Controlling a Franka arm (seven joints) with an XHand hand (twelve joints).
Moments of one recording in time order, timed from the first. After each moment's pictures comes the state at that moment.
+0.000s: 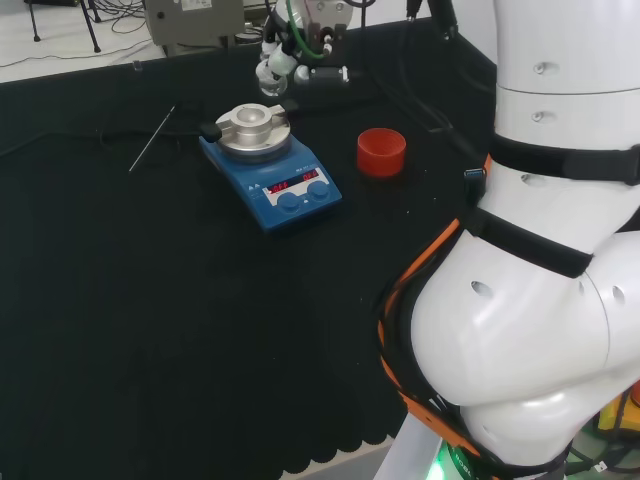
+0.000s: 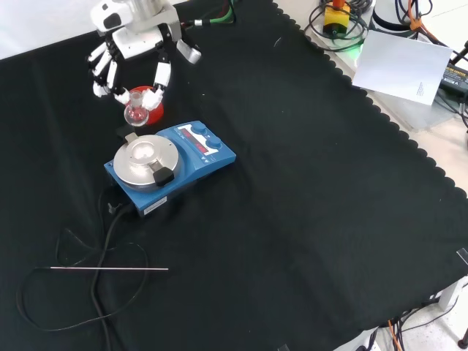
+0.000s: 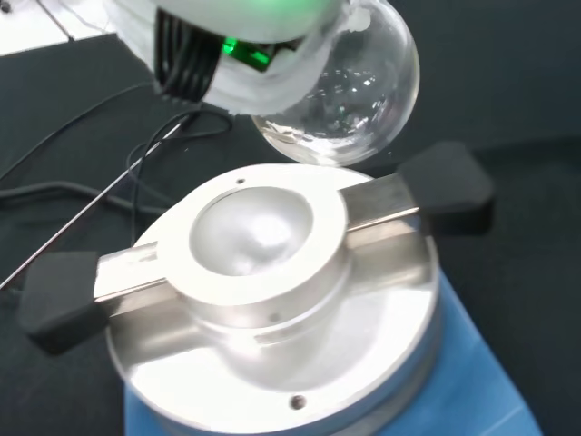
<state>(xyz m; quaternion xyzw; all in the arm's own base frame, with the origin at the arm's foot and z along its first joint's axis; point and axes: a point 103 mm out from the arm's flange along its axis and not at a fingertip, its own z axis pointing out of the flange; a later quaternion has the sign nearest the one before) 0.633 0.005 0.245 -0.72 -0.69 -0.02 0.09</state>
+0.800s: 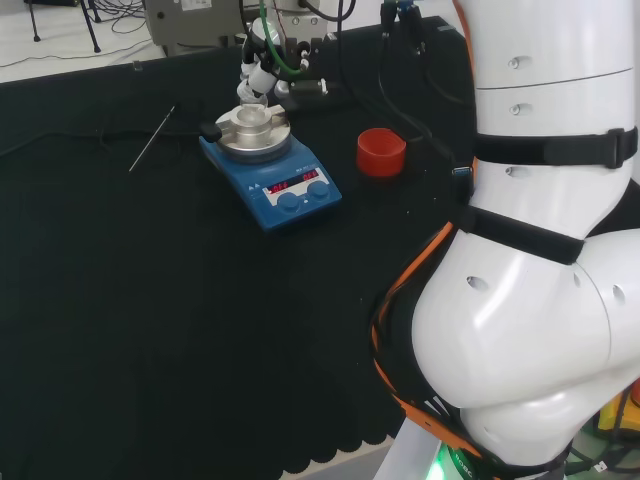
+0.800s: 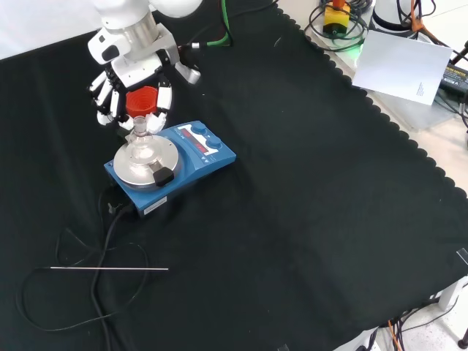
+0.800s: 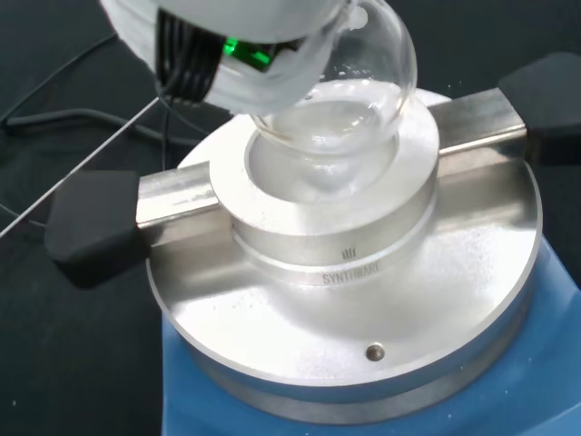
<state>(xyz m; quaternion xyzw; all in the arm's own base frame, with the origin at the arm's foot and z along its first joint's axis) 0.648 0.031 0.213 -0.70 -0.71 0.00 0.11</state>
